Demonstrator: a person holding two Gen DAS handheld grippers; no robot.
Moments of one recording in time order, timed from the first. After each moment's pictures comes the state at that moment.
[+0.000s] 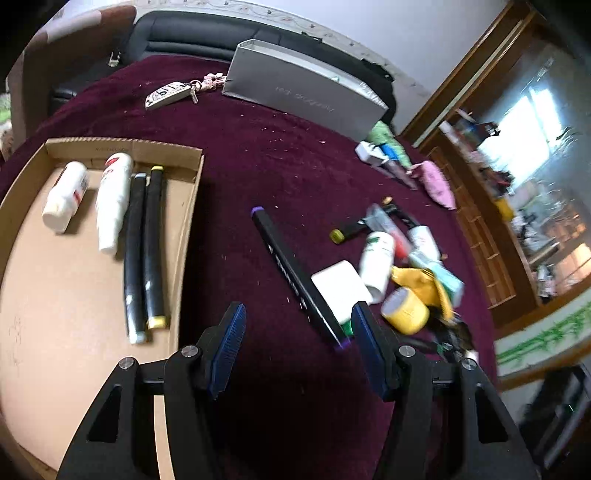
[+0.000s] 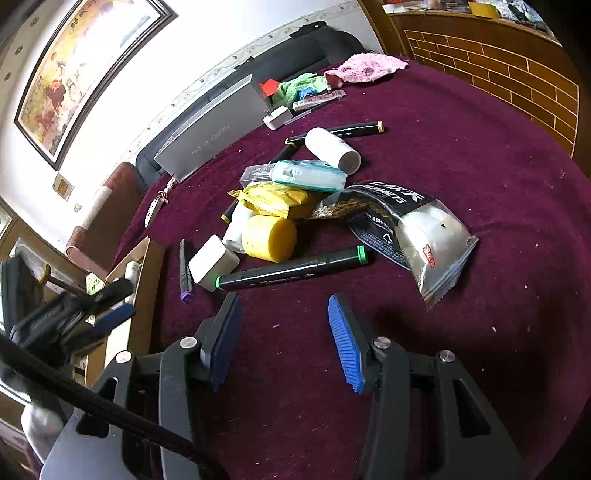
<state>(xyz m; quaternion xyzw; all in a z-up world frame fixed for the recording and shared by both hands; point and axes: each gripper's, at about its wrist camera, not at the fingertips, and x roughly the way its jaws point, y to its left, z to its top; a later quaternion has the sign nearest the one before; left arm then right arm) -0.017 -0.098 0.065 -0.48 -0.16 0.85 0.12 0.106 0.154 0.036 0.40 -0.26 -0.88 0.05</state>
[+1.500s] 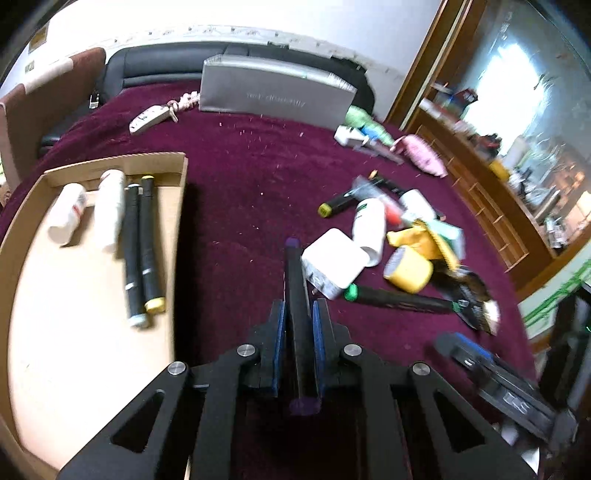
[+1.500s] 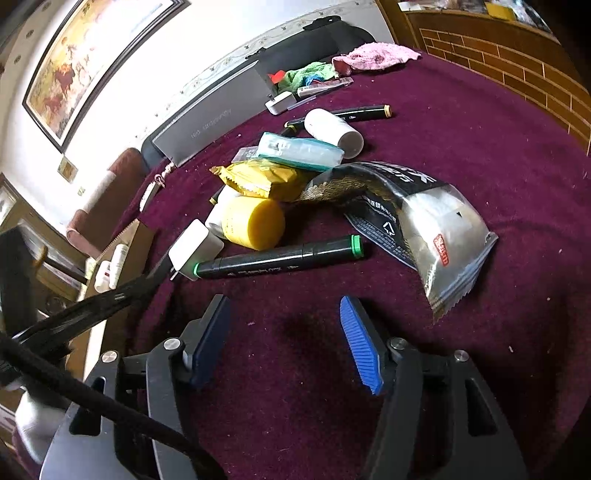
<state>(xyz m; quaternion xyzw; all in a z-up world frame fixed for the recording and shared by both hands) 0.032 -0.090 0.067 -0.45 -0.08 0.88 0.15 0.096 0.150 0.016 0.42 -0.21 -0.88 0.06</state>
